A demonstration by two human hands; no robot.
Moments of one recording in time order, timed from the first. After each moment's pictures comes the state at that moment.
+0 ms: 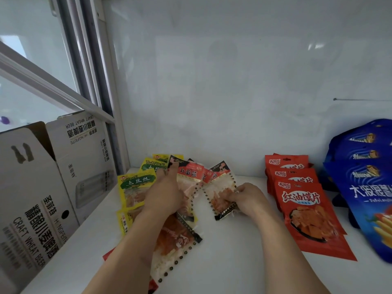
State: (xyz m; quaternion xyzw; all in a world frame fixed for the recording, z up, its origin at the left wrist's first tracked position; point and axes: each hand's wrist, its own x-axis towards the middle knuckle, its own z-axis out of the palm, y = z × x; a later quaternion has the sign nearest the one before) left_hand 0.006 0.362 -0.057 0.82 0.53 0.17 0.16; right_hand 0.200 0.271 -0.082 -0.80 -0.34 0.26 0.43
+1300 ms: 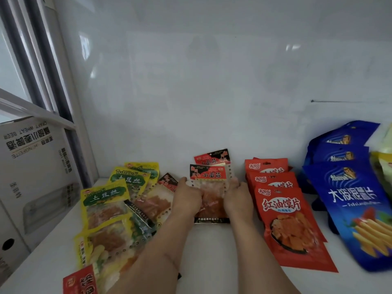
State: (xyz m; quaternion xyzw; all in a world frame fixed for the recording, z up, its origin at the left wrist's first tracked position) left_hand 0.127 0.349 -0.080 0.58 0.47 0.33 0.57; right_hand 0.229 0.290 -0.094 -0.80 -0.21 0.10 0.55
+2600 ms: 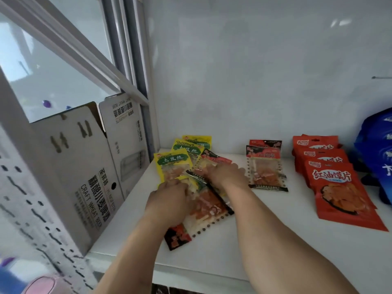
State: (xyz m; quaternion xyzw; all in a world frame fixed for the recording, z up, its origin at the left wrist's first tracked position) left_hand -0.101 0.329 -0.075 0.86 0.50 0.03 0.12; right_hand 0.080 0.338 -0.082 -0.89 -0.41 0.15 0.17
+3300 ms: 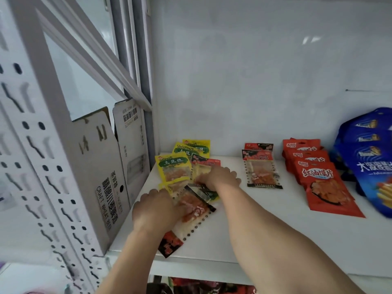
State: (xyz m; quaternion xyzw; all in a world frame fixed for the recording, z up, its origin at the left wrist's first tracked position) left_hand -0.154 0.326 -0.079 0.81 0.57 0.05 0.10; right_hand 0.034 0.337 -0.073 -0.91 -0.36 0.14 0.17
